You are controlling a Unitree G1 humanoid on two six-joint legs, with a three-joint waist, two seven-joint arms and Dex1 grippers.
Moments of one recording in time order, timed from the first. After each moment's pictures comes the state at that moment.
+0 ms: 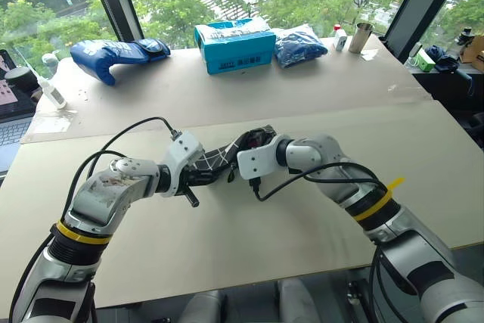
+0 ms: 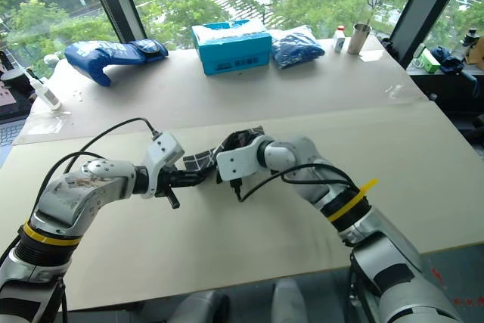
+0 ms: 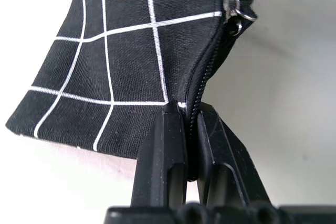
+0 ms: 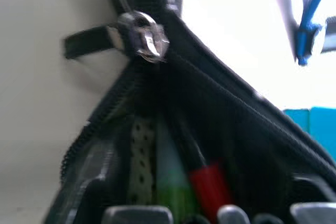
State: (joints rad) left arm -0.49 0.70 -0.16 -0.29 -0.44 1.00 -0.76; right arm -0.82 -0.49 0.54 0.11 -0.41 0.04 0.83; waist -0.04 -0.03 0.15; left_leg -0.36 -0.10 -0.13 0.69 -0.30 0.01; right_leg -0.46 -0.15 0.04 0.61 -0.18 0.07
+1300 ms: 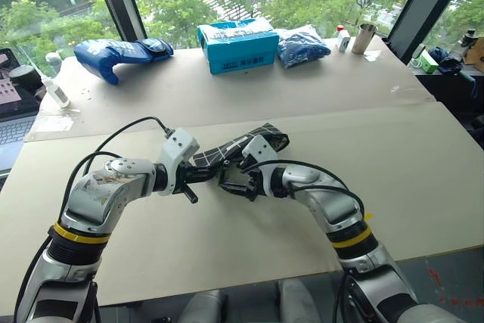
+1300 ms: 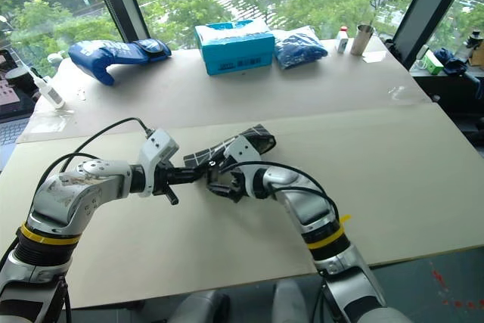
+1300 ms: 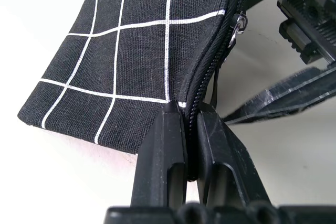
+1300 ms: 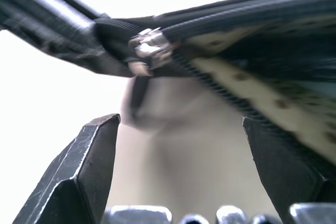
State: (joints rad) left arm -0.48 0.68 -0.10 -0.28 -0.48 1.05 -0.72; right arm -0.58 -0.22 0.34 -0.05 0.18 0.79 0.67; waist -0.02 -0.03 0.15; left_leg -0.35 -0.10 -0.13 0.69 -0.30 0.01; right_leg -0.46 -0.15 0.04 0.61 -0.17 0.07
